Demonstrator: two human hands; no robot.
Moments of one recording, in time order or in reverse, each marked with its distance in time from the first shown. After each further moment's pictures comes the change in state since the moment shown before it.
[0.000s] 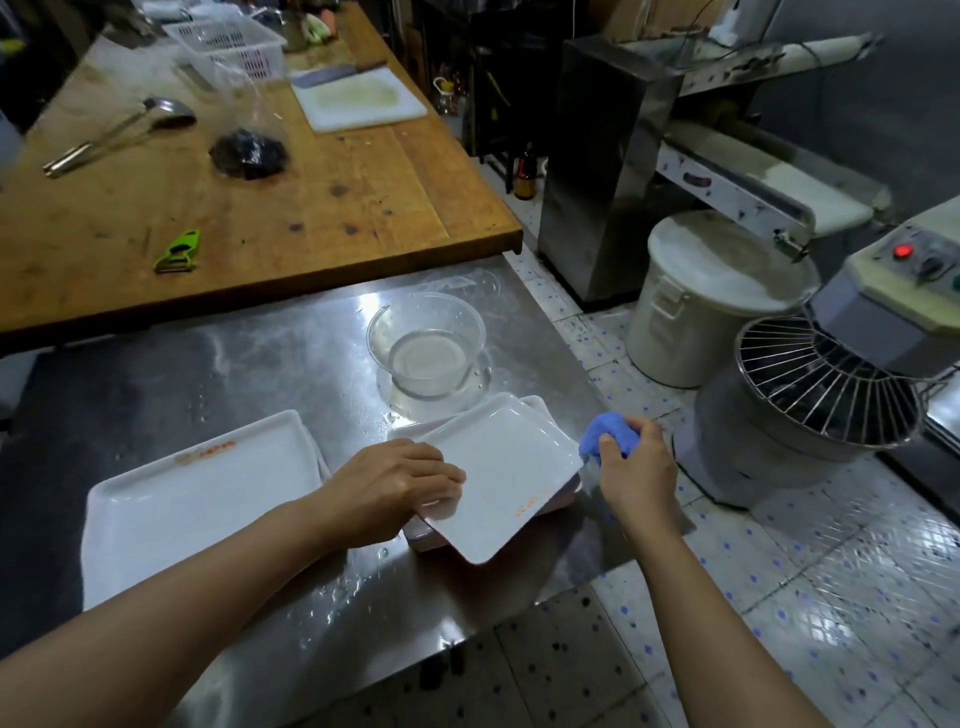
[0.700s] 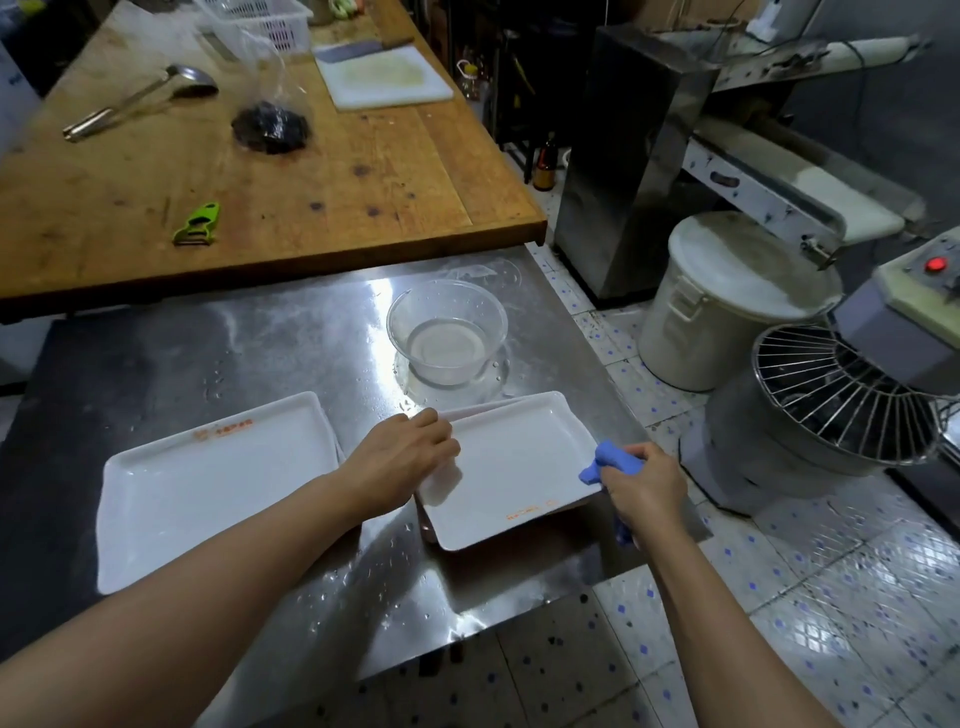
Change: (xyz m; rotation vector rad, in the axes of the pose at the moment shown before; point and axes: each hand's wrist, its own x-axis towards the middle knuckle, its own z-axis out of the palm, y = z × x) left_hand 0.004 -0.014 0.004 0.327 -0.260 -0.238; right_hand -0.004 0.003 0.011 0.138 -0.149 0.306
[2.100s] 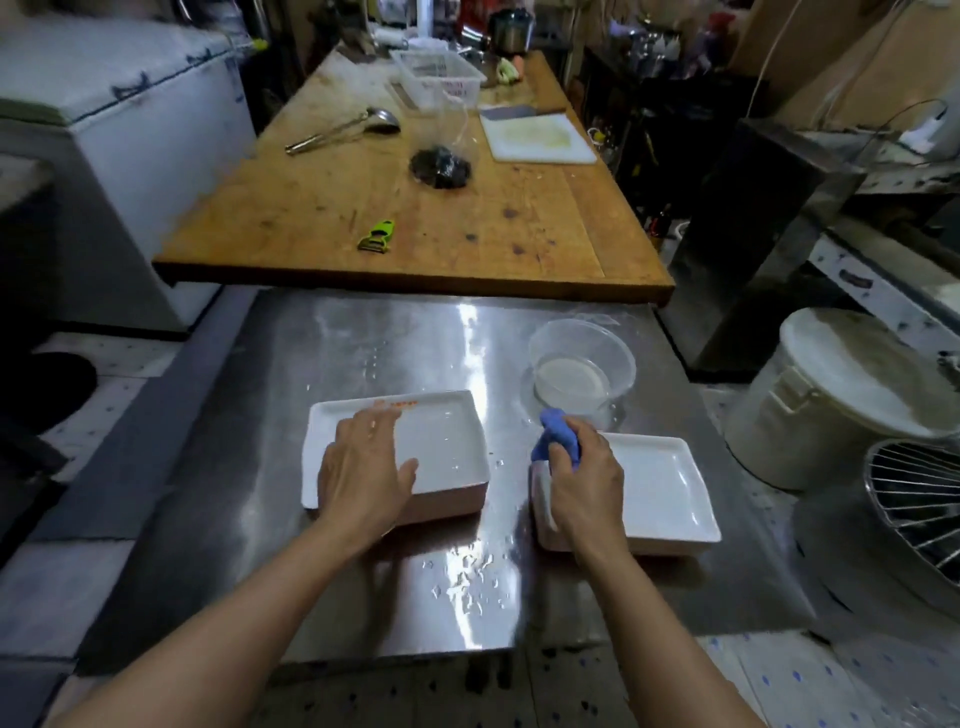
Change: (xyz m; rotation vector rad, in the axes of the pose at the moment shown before) left_hand -0.155 -0.005 -0.027 -0.421 0.219 -1.182; right_hand -0.138 -0.056 0.116 -0.137 -0.277 -0.687
